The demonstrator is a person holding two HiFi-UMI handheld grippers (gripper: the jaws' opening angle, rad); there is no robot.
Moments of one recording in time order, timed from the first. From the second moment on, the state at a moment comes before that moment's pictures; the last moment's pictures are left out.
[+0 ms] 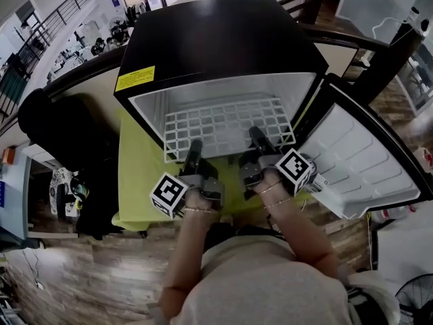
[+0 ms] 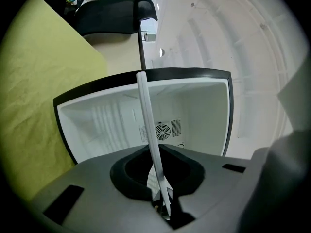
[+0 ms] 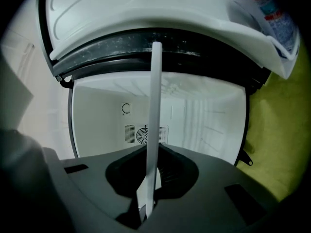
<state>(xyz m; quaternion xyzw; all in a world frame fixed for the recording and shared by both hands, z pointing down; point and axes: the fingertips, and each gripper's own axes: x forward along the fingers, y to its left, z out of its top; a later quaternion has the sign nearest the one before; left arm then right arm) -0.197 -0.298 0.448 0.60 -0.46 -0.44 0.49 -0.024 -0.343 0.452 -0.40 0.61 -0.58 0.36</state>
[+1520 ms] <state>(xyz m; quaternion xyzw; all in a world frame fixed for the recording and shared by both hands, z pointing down) -0.209 -0.365 0.448 0.64 -0.48 -0.39 0.47 -0.037 -0.409 0.452 -0.41 0.61 -0.55 0.39</state>
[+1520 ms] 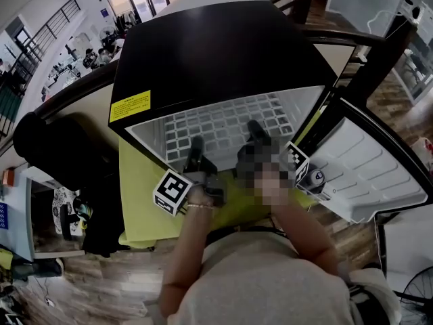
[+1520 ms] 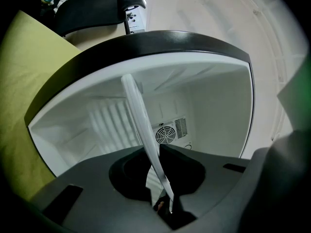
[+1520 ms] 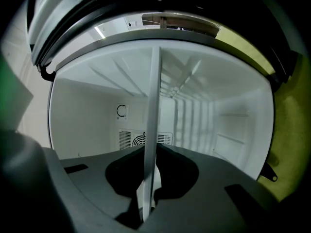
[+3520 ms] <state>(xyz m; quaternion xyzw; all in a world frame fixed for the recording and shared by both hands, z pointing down) -0.218 -0.403 0.447 0.64 -0.52 -0.39 0.41 -0.045 -0.447 0.450 -0.42 0.65 -0.52 0.37</state>
